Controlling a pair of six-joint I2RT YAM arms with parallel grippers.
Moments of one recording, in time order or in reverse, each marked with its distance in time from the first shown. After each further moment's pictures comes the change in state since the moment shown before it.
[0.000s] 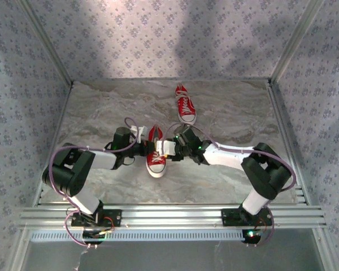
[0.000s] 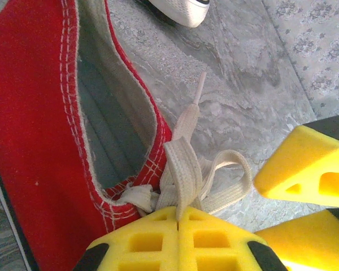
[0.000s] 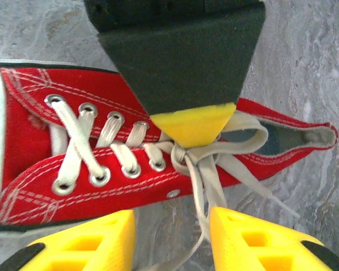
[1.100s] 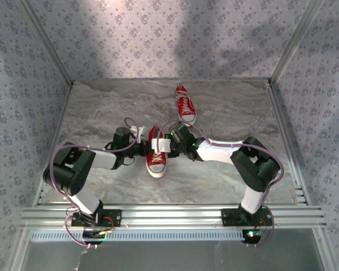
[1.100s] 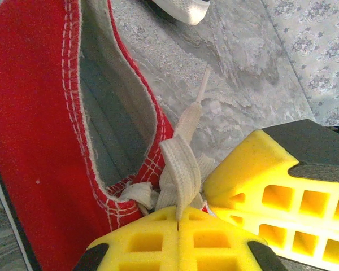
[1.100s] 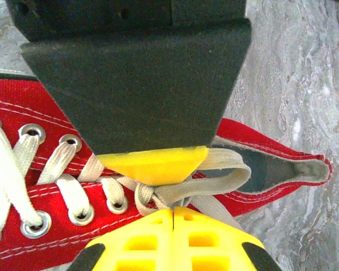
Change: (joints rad) left arm 0.007 0.011 0.000 0.007 0.015 -0.003; right arm -0.005 0.106 0.075 0.049 0.011 -0.052
